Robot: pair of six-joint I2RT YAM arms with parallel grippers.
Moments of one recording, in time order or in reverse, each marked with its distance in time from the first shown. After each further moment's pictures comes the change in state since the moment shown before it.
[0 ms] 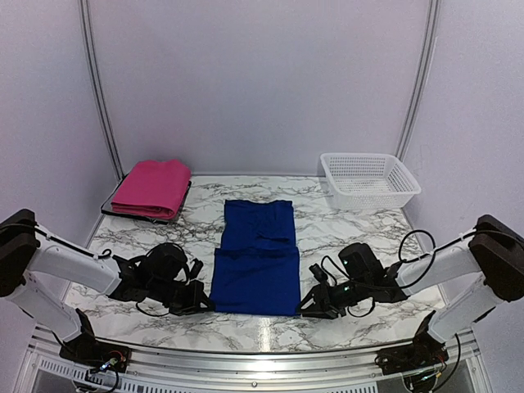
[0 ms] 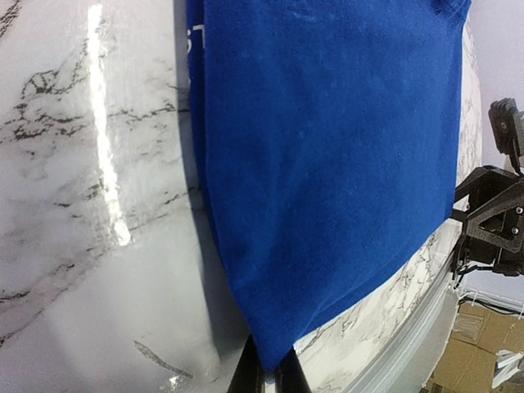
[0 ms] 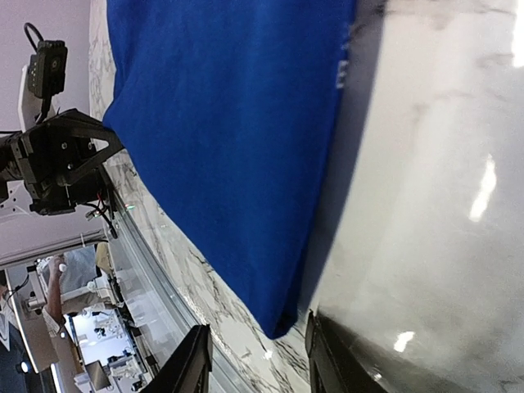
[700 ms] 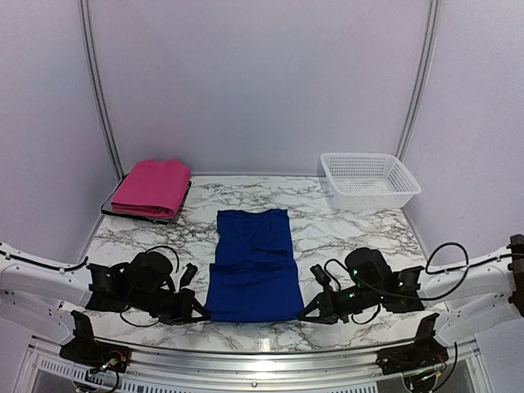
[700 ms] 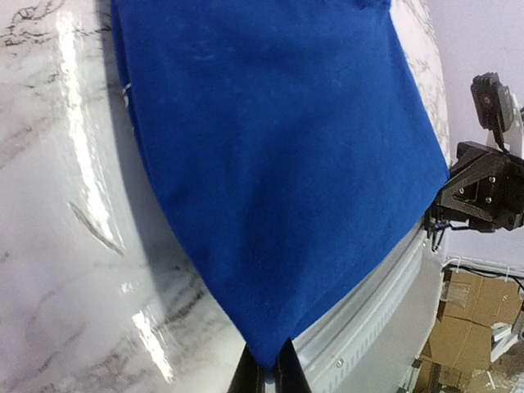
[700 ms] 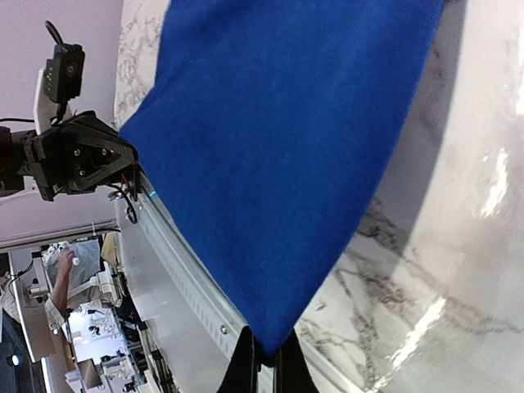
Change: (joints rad) left arm -0.117 -0.249 -0.073 -0.085 -0.032 -0.060; right arm 0.178 -0.209 -0.020 -0.061 0.124 0.134
